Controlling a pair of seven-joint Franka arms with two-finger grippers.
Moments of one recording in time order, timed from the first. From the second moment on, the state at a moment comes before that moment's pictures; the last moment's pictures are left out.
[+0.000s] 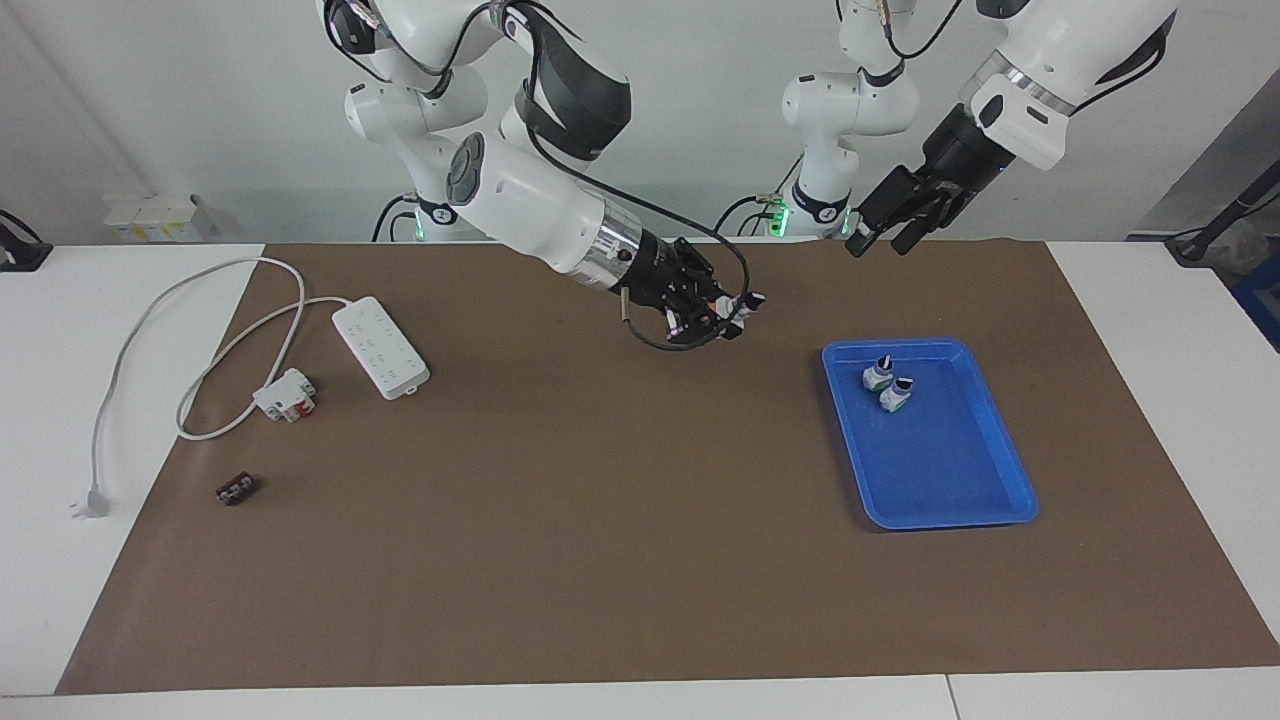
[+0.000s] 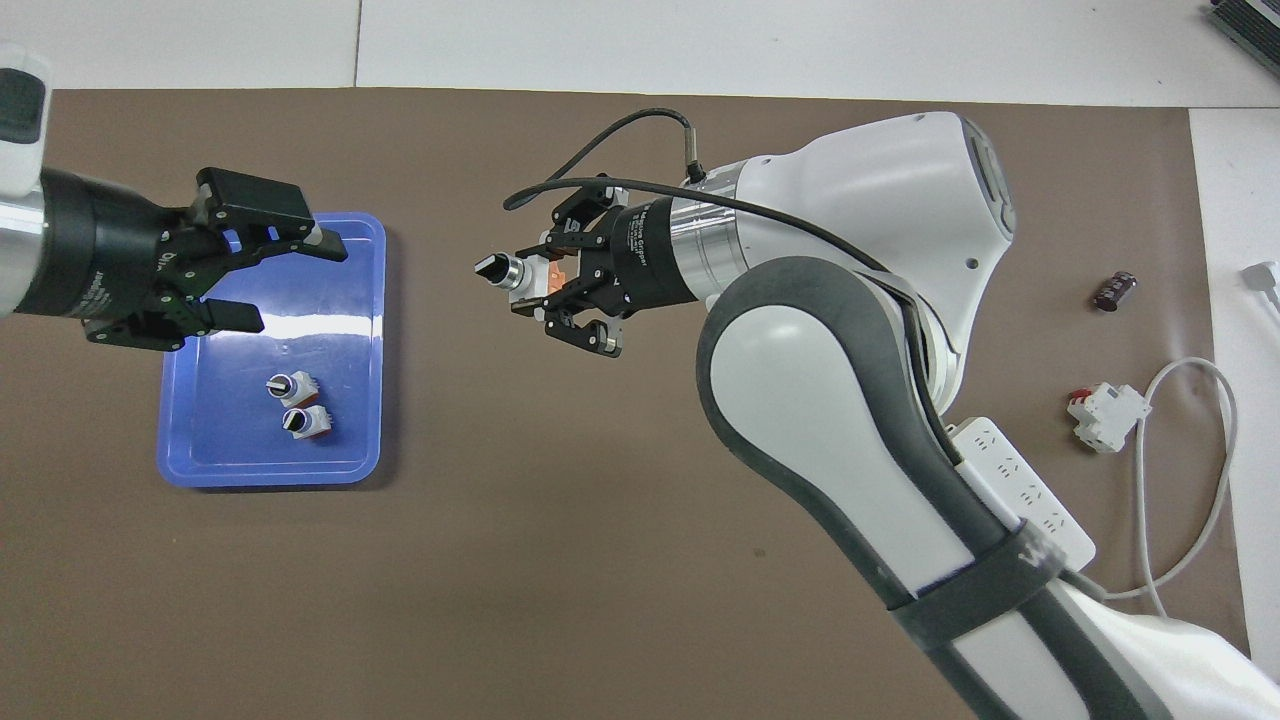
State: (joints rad) left arm -0.14 -0.01 -0.04 -1.56 -0.46 1.69 -0.61; right arm 0.35 0.35 0.17 -1.47 0.84 2.14 1.78
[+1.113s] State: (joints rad) left arm -0.20 0.17 -0.10 -1.44 -0.59 1.72 -0.80; right arm 0.35 0.35 0.17 -1.47 0.84 2.14 1.78
